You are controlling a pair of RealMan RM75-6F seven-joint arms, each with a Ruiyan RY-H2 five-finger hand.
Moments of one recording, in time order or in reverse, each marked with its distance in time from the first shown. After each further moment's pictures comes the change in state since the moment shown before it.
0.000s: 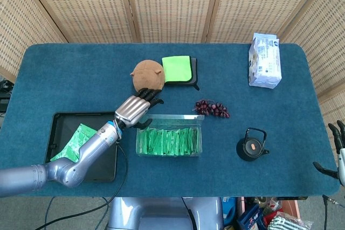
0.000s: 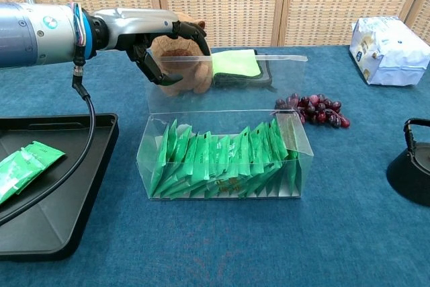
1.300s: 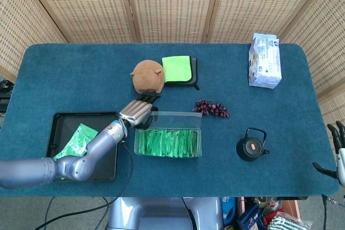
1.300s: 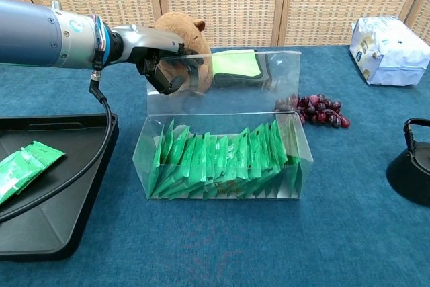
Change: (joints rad) left arm -0.159 0.011 0.058 0.005 -0.370 -0.079 0.058; right arm 0.006 -0.005 -0.002 0.005 0.012 -0.020 -0.009
